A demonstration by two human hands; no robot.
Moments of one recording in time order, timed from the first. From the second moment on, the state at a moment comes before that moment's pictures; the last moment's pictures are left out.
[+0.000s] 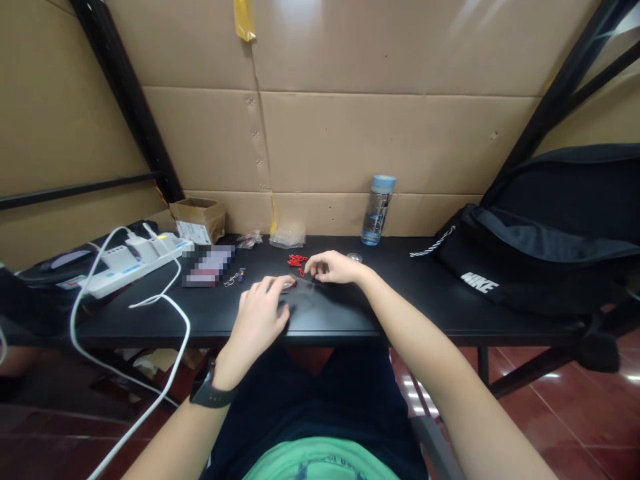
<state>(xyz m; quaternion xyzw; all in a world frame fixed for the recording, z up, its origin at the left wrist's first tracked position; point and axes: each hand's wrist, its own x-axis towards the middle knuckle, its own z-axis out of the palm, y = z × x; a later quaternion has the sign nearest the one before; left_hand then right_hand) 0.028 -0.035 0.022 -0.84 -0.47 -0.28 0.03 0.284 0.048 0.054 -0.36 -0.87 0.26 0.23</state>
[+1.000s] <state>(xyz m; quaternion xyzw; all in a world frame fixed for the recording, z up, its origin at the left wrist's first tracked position) 0.012 0.015 0.021 -0.76 -0.44 -0.45 -0.13 0.252 0.046 0.040 -0.34 -0.85 0.29 0.30</state>
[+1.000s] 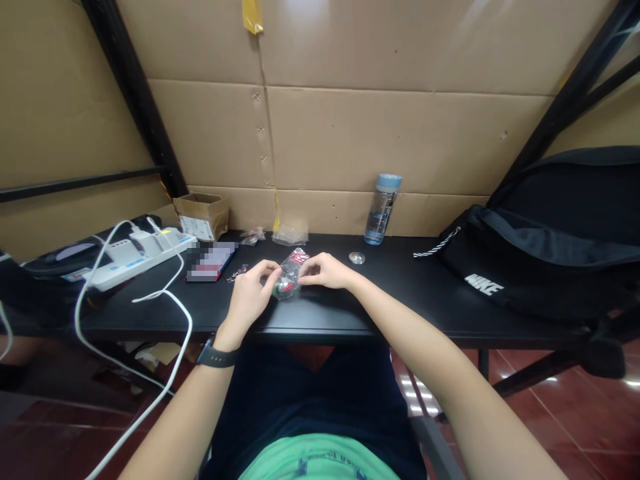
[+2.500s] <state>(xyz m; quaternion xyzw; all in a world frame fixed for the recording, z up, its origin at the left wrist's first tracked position) 0.009 0.012 0.027 -0.75 -0.42 -0.49 -0.12 0.246 0.048 0.038 -0.34 -0.70 0.42 0.47</state>
